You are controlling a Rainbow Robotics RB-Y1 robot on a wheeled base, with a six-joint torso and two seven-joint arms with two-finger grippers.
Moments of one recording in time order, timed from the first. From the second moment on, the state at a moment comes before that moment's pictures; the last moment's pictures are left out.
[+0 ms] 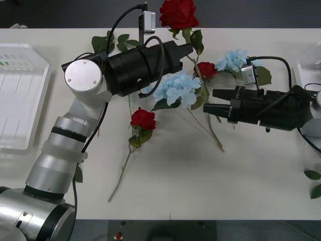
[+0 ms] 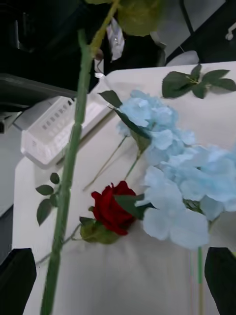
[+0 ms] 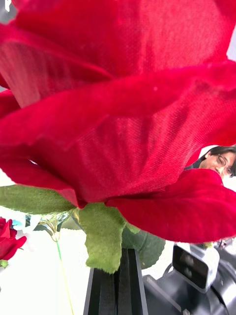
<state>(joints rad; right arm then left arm) -0.36 -0.71 0.28 -1.41 -2.12 0.95 2.69 -0.58 0.11 -0.11 -1.45 1.51 0.78 -2.12</state>
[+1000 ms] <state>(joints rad) -0.40 -0.44 0.27 -1.41 -2.02 0.81 2.69 -0.58 0.11 -0.11 -1.45 1.51 0.78 -2.12</state>
